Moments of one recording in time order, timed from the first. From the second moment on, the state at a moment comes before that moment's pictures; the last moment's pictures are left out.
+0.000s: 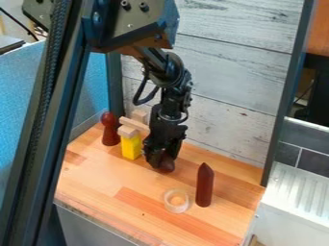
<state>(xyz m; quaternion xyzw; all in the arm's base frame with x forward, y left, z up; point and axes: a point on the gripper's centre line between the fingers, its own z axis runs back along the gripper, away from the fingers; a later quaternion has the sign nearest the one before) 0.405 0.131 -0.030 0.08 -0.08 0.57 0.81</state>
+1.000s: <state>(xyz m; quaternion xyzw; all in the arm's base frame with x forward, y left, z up) 0.375 0.119 0.036 0.06 0.08 0.54 0.83</state>
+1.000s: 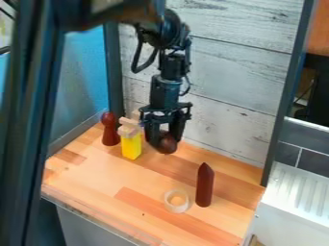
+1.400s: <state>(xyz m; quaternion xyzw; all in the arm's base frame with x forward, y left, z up) 0.366 0.137 0.050 0.05 0.28 0.60 0.75</state>
